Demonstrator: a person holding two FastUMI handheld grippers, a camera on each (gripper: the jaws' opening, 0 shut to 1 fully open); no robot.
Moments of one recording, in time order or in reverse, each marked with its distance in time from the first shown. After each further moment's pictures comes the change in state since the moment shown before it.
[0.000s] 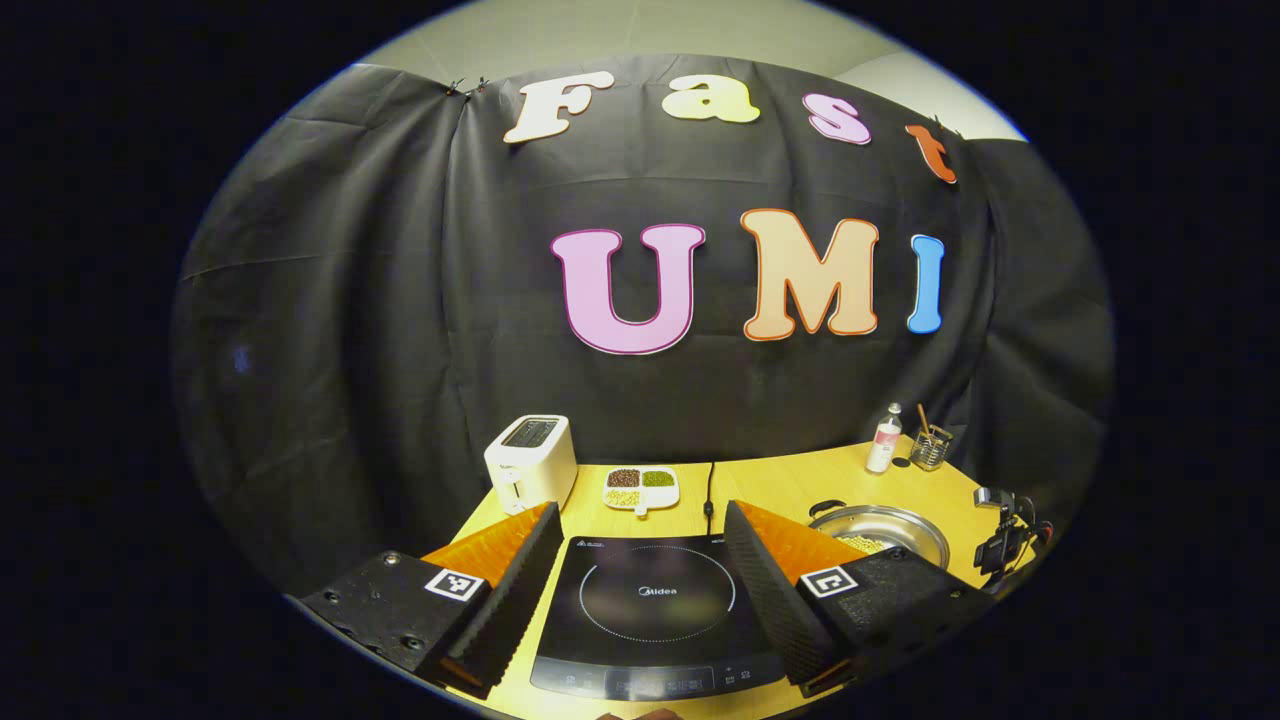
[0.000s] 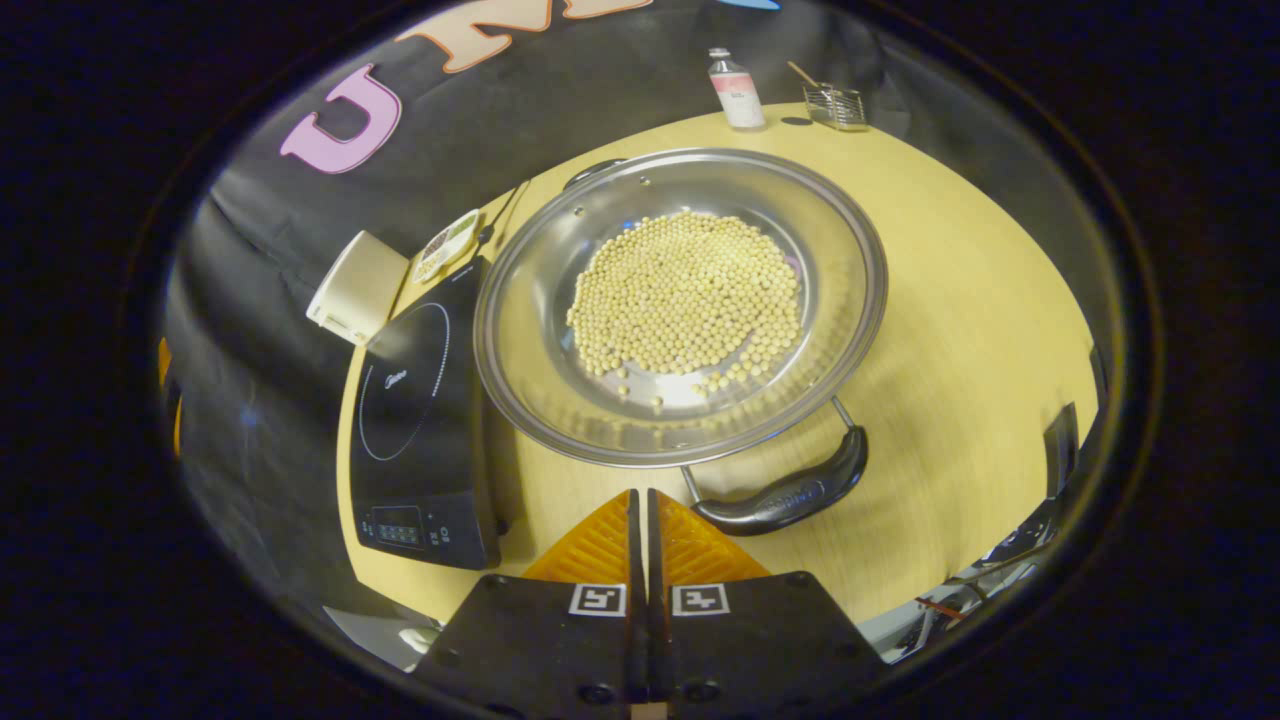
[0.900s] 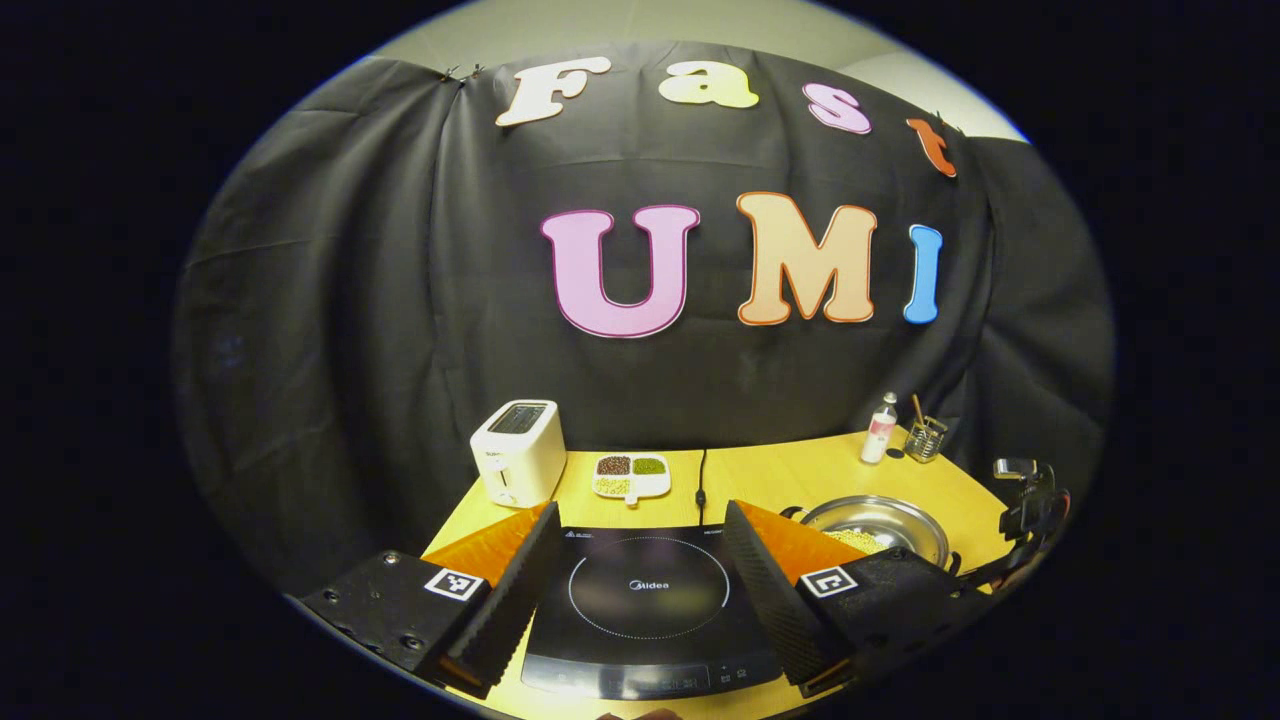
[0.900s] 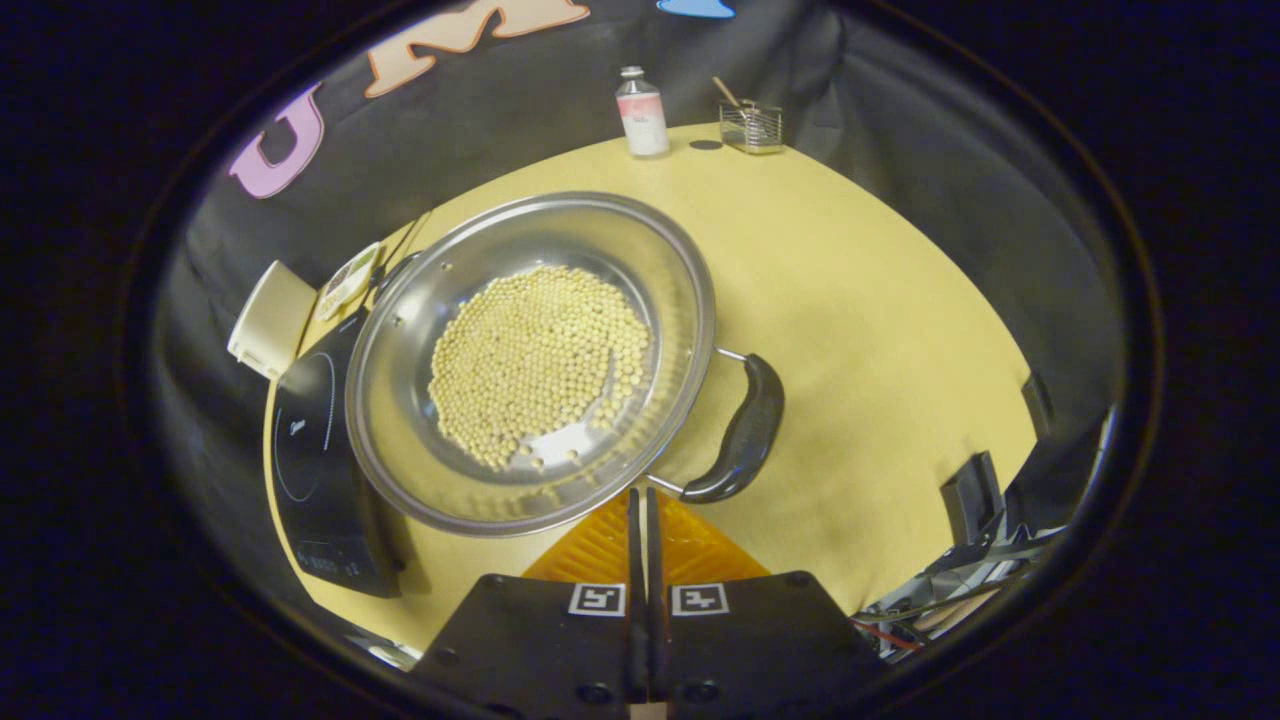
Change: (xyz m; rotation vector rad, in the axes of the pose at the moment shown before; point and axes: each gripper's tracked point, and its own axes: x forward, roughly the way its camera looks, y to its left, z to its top) left arm 0.014 -0.004 -0.014 0.004 0.054 -0.023; right arm -0.007 -0.097 0.056 0.026 -0.054 -0.231
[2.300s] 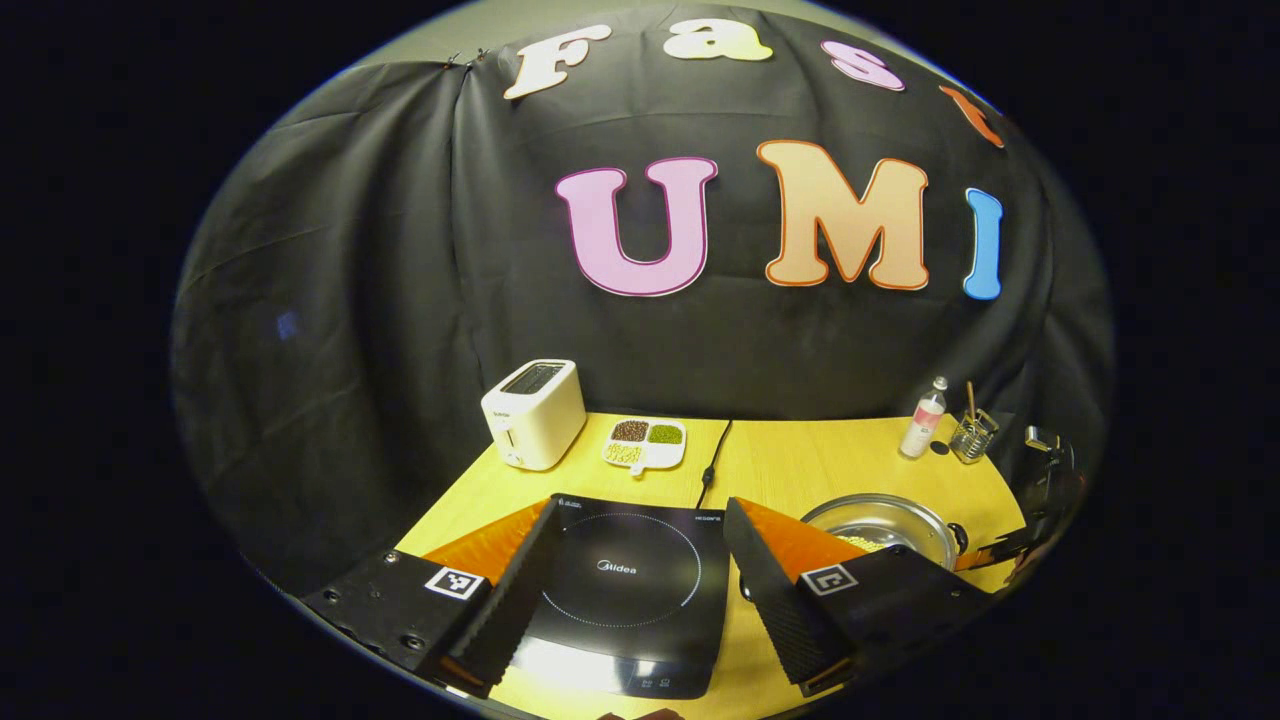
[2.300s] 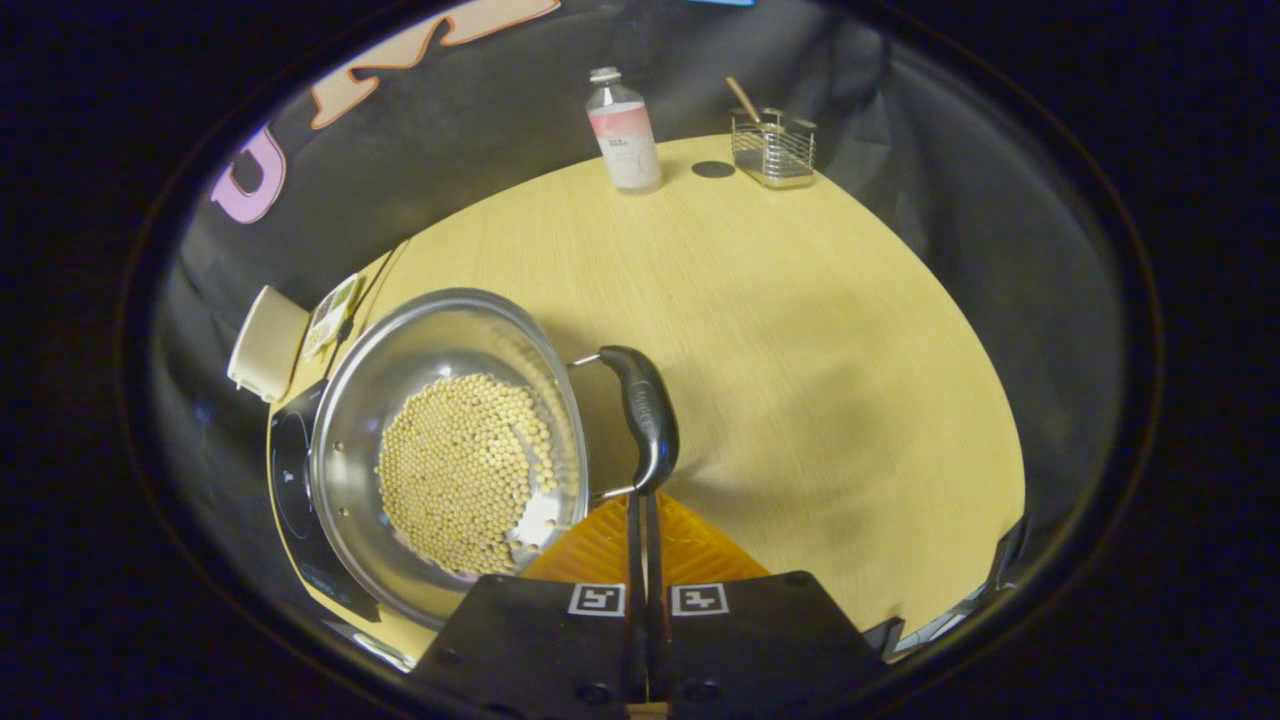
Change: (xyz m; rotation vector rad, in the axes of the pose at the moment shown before) left arm 0.035 -0.063 -0.015 -0.043 0.138 0.219; right arm 0.051 -0.050 0.125 -0.060 0.058 0.099
